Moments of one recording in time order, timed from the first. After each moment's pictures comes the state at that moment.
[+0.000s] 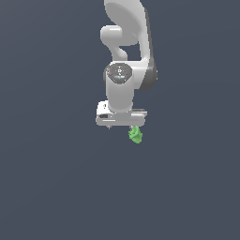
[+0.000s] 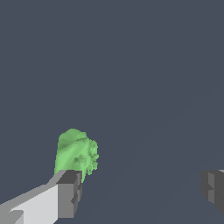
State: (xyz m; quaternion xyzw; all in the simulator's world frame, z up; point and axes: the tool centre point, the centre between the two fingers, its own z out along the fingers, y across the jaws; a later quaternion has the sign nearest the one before) arm -0.019 0.003 0.147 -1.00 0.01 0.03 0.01
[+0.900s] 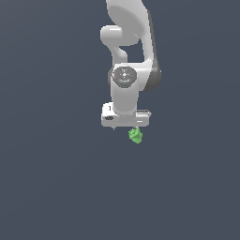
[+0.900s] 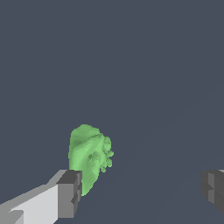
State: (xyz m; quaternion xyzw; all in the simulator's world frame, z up) arm -0.024 0.024 0.138 -1.00 0.01 0.05 0.02
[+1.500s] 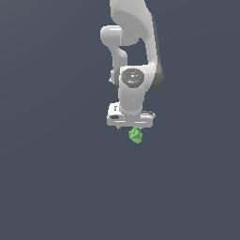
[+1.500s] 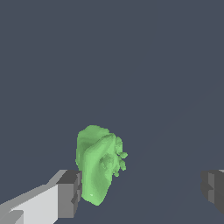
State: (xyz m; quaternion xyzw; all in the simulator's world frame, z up) arm -0.032 0.044 0.124 -1.00 0.04 0.03 0.01
